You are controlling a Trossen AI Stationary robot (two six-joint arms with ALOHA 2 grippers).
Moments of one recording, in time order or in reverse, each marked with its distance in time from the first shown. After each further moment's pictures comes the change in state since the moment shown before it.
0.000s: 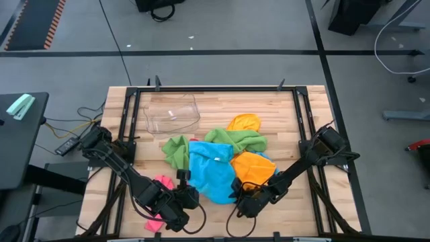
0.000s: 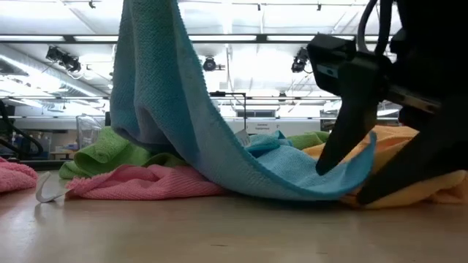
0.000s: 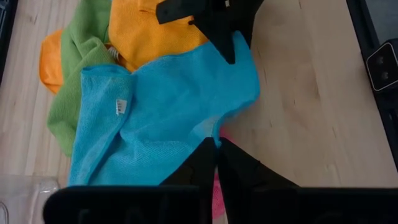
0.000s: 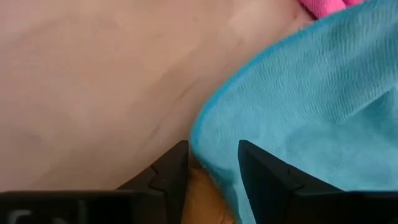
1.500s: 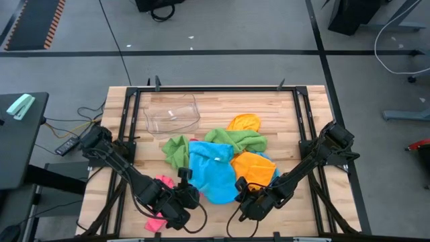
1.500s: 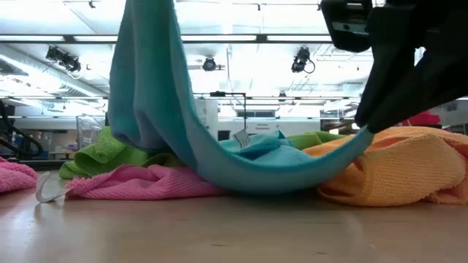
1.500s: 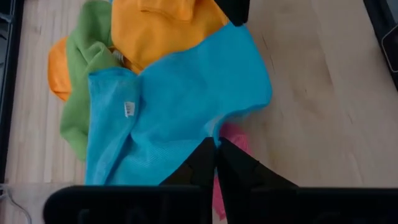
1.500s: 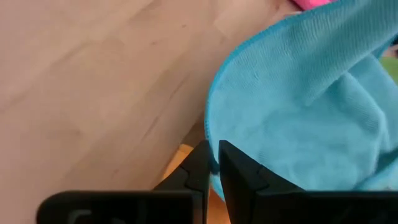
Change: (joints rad) left arm 0.011 0.001 0.000 -0.015 -0.003 0.086; right arm 0.041 -0.097 0.131 -0.359 0.016 0.171
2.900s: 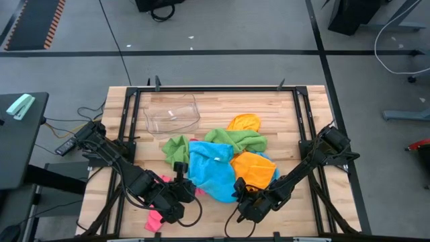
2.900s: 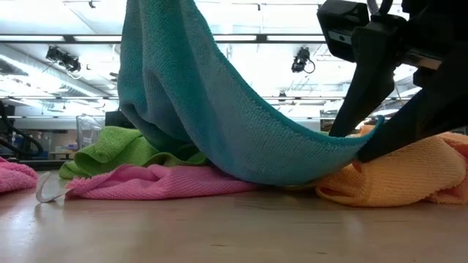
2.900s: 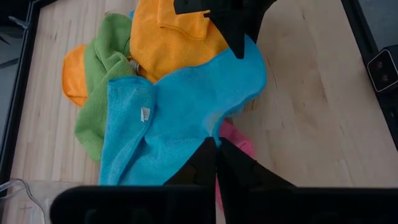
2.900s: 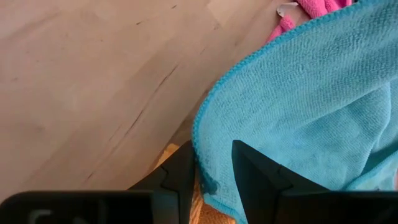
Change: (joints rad) left arm 0.015 -0.095 -0.001 -0.020 0.002 0.000; right arm 0.013 0.067 0.001 0.048 0.109 -0.051
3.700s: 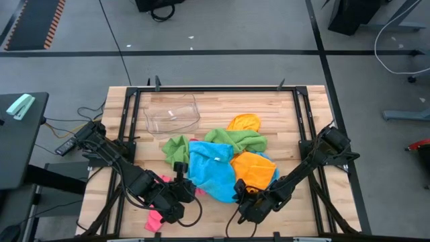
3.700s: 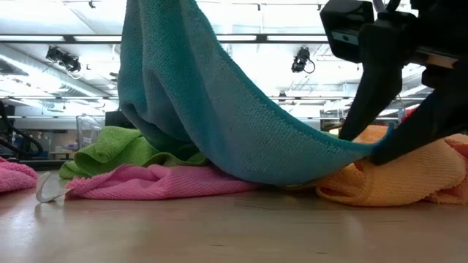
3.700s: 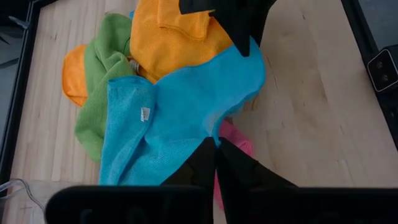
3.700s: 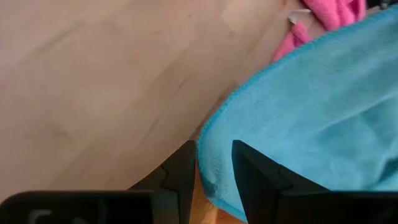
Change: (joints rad) left arm 0.000 0.000 0.000 0.000 0.000 0.000; right arm 0.007 0.000 0.000 0.004 -0.017 0.004
